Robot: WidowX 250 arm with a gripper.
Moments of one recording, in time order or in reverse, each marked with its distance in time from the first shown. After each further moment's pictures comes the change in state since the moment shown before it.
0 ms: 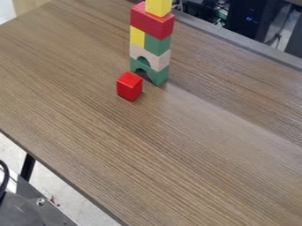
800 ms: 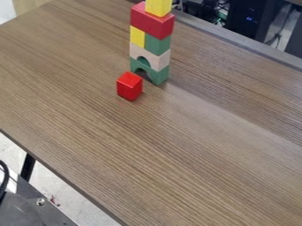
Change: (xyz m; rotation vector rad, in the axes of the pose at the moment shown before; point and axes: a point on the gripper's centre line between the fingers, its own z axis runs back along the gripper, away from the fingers) arm 0.003 0.014 -0.028 -0.043 -0.013 -0.006
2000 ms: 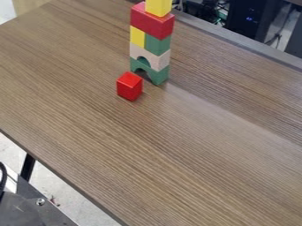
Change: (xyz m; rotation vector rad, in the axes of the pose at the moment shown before) arm -0.006 0.018 -0.005 0.185 -0.030 0.048
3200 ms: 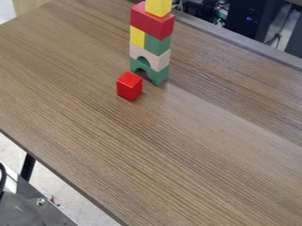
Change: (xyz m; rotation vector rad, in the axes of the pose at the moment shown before) arm -0.004 0.008 -0.017 -0.044 0.014 0.012
